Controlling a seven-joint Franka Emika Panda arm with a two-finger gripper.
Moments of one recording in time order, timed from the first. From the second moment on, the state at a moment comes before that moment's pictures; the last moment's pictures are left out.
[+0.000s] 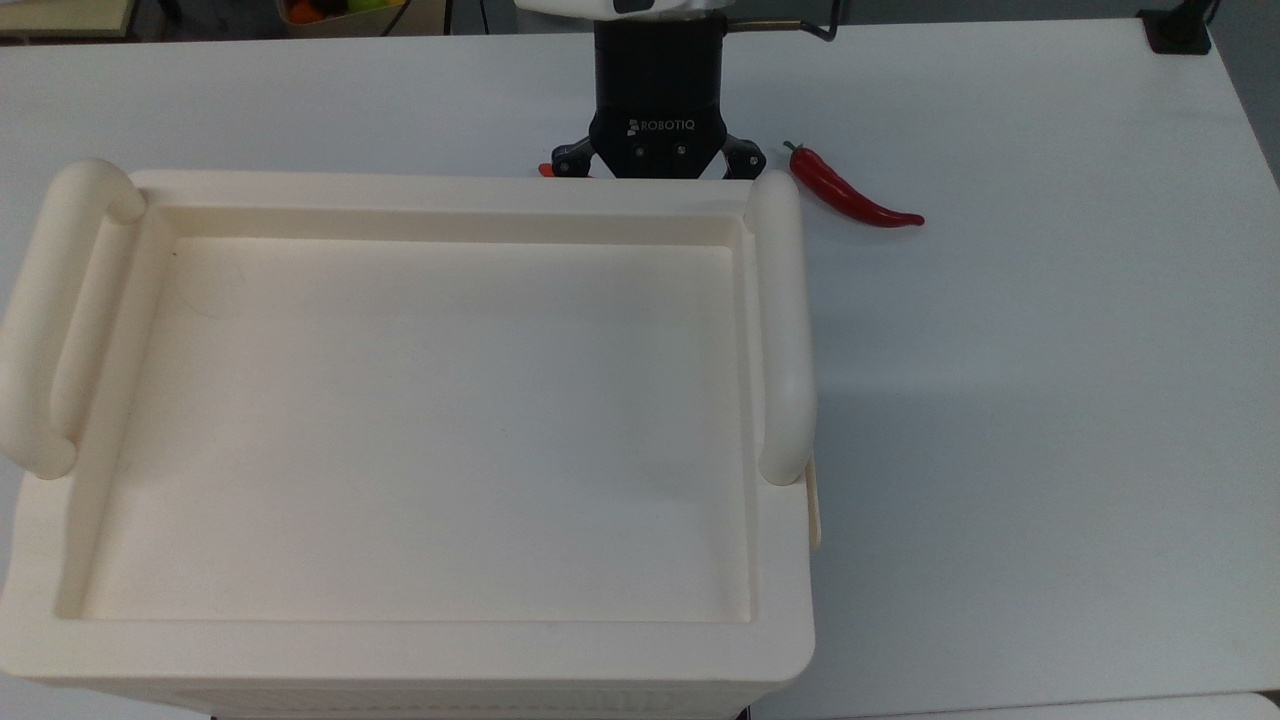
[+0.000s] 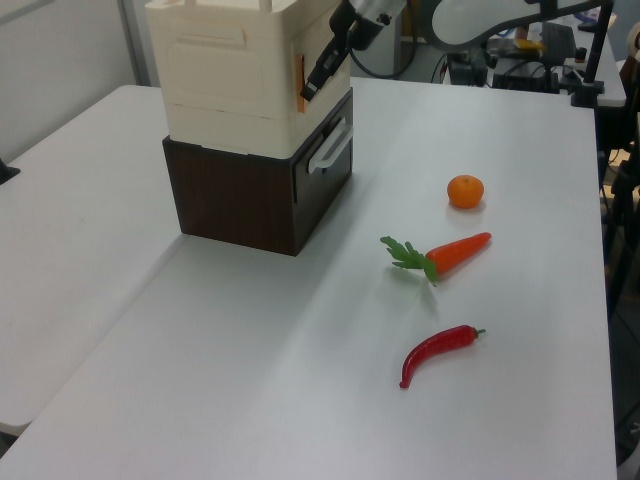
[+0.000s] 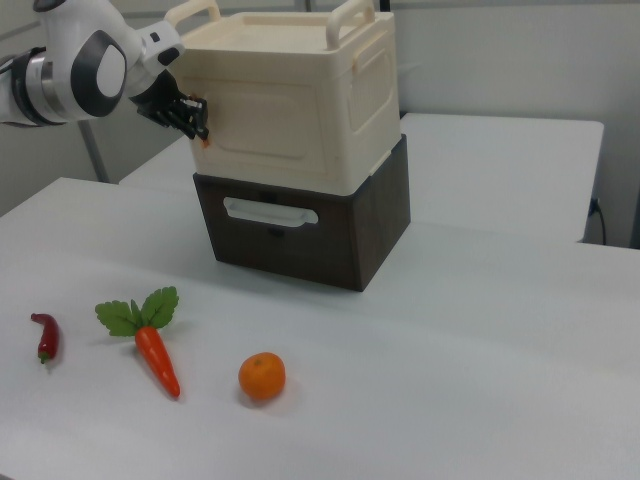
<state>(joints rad) 0.23 0.28 -0.01 -1.49 -0.13 2.39 0.14</state>
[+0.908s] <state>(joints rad) 0.23 0.27 -0.01 -1.49 -0.13 2.36 0.20</state>
